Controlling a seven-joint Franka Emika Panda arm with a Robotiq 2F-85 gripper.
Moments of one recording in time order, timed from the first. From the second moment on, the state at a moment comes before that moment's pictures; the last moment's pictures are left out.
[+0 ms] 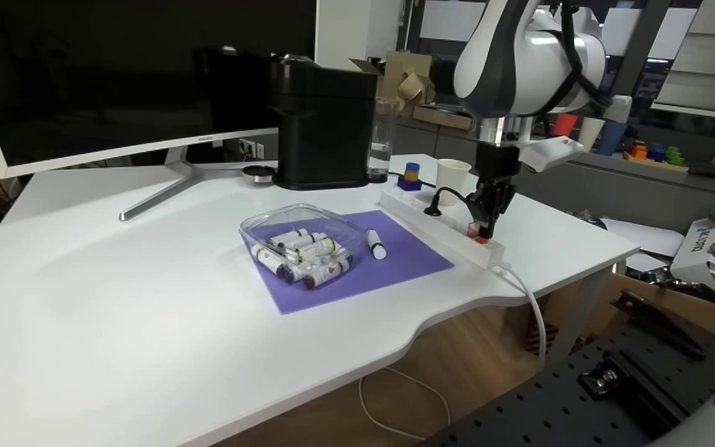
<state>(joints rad) -0.32 0.35 -0.16 -2.48 -0.18 2.81 -0.49</state>
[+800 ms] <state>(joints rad) -0.34 0.34 -0.16 -2.47 -0.17 2.81 -0.49</state>
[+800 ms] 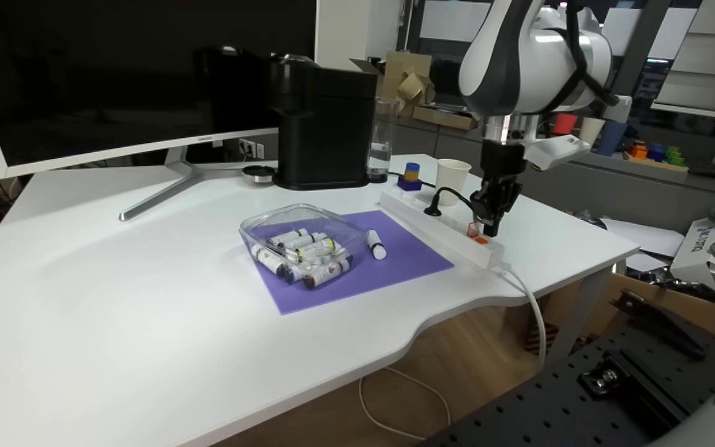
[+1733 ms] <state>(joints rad) -0.41 0.40 -0.09 -2.42 -0.11 2.82 -0.54</state>
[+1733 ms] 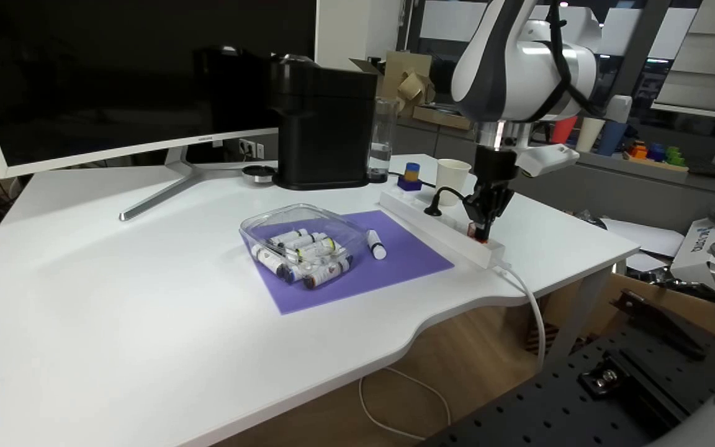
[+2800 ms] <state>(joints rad) -0.43 0.44 -0.07 -2.33 -0.05 2.66 -0.62</state>
